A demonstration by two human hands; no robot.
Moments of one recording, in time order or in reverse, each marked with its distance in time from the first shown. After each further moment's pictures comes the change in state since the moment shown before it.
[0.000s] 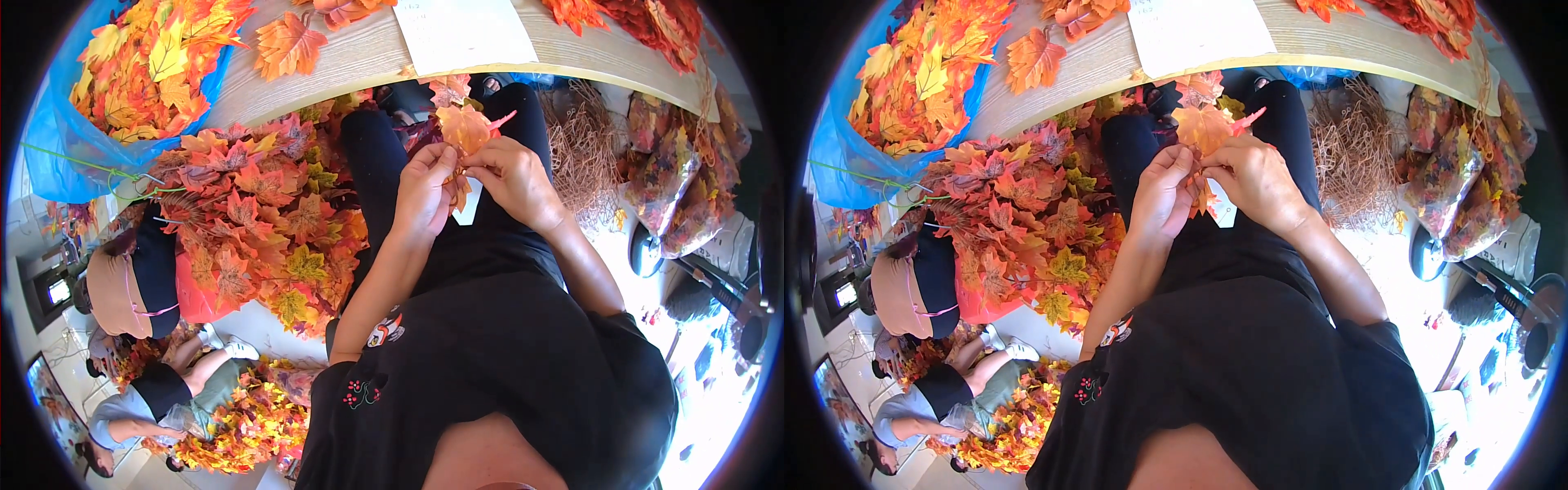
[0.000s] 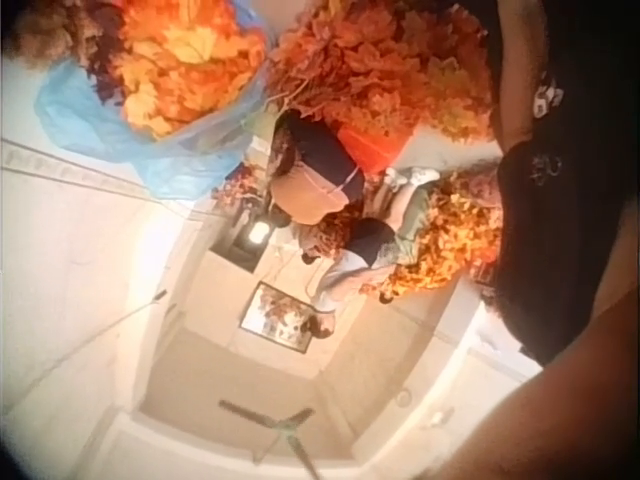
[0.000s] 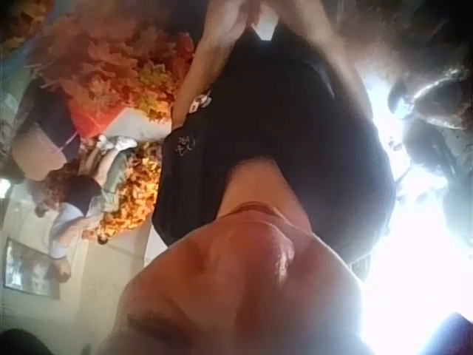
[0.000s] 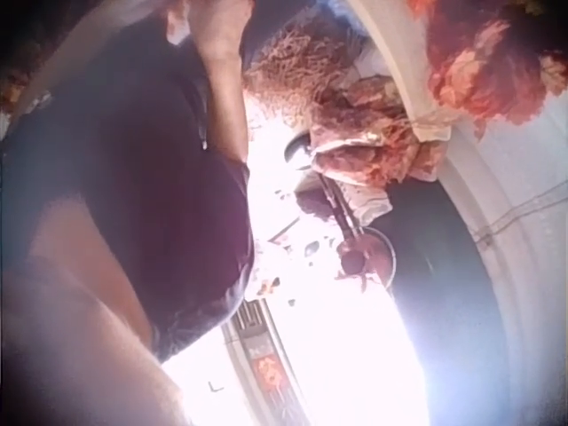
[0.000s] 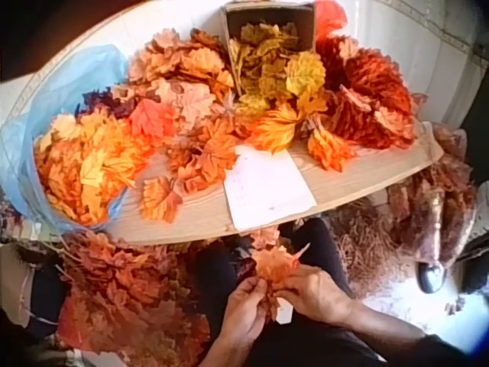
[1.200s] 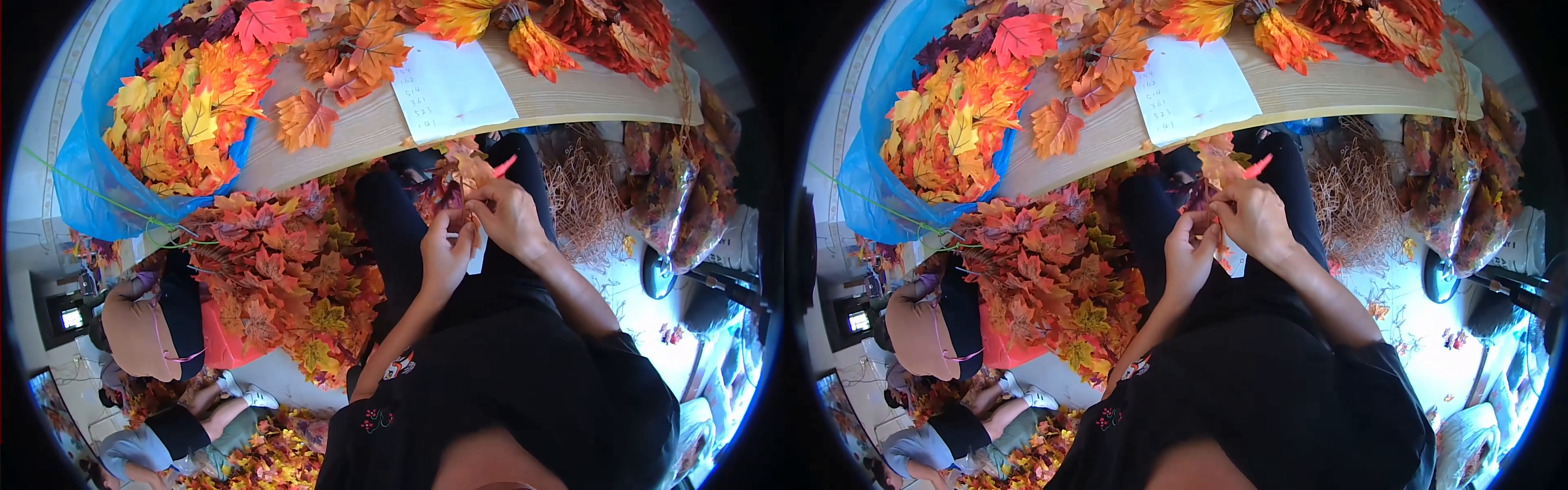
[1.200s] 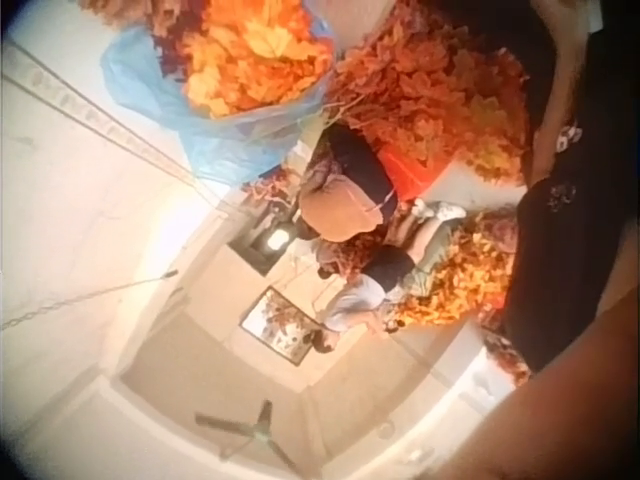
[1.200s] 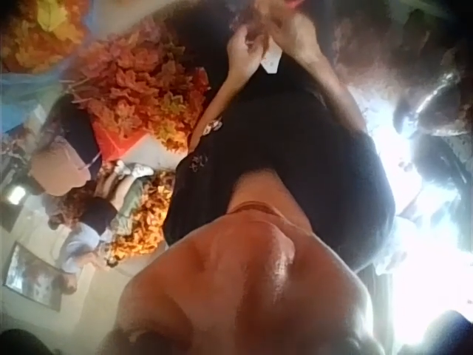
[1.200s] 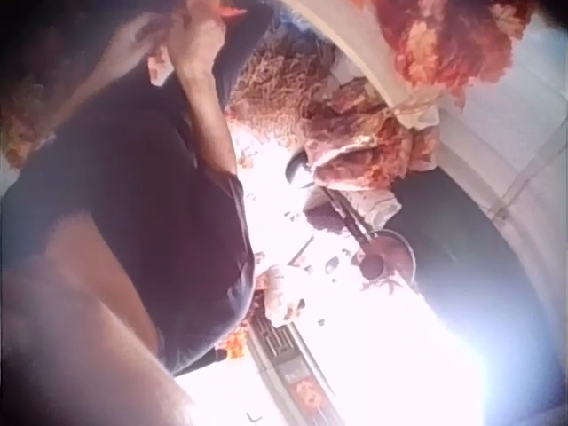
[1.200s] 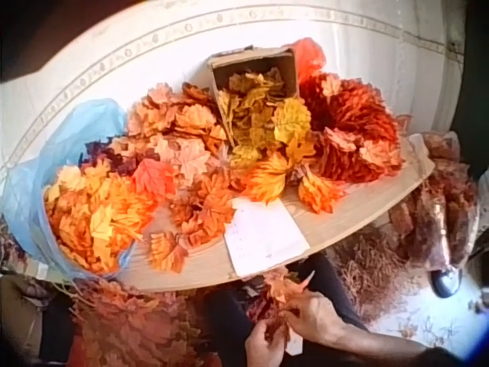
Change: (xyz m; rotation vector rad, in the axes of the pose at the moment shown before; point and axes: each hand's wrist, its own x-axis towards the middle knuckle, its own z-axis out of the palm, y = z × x) left_hand -0.005 -0.022 -0.003 0.804 -0.021 0.478; right_hand 0.009 0.008 0.009 -0.076 0.202 0.157
